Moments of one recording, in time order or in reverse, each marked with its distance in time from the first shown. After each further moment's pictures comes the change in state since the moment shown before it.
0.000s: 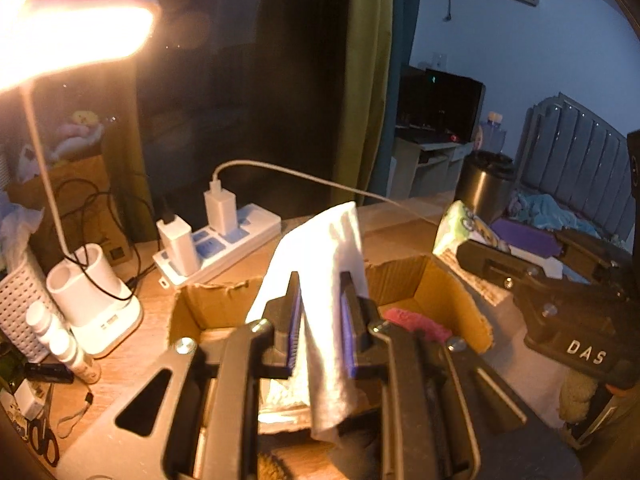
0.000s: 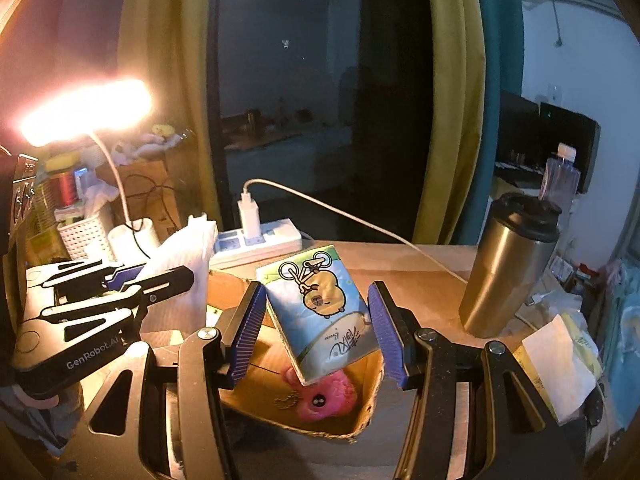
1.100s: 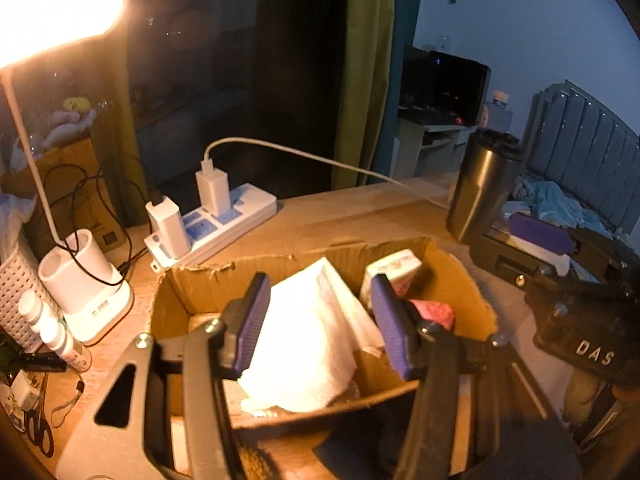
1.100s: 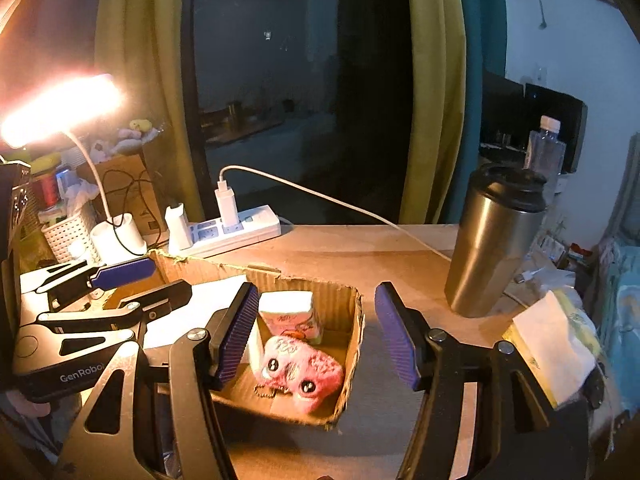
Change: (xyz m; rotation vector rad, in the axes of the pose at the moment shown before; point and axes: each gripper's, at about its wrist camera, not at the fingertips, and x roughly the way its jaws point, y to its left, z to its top) left arm 0.025 -0.009 -0.005 0.002 0.079 0.017; right arm -0.003 -0.013 -0.012 0.045 0.029 -0.048
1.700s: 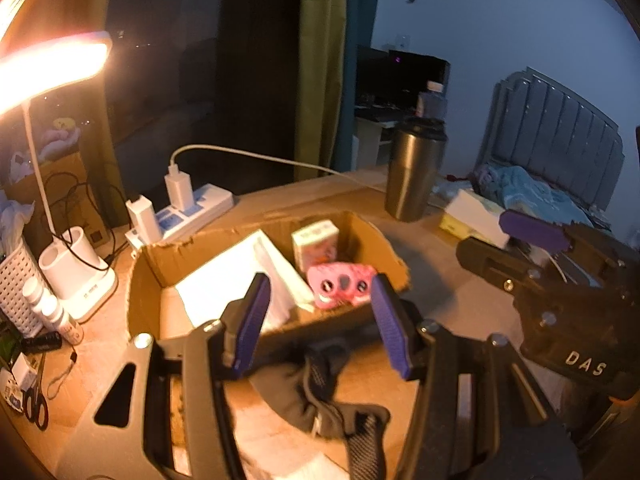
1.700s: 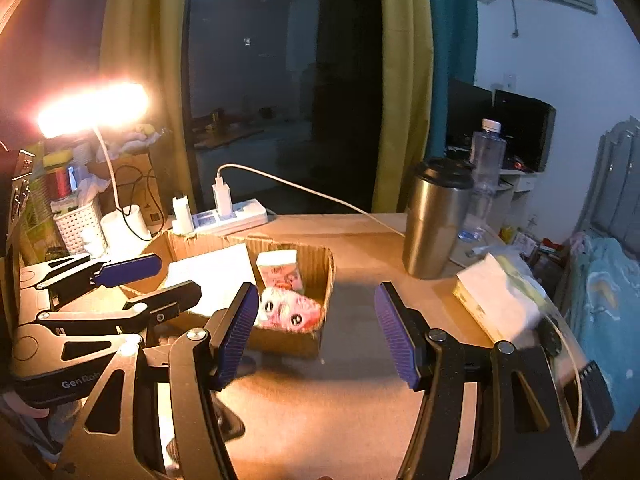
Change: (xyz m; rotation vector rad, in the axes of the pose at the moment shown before) left arm -0.063 -0.043 -0.025 0.074 -0.021 -0.092; right arm -0.086 0.007 -0.038 0.020 -0.022 -0.096
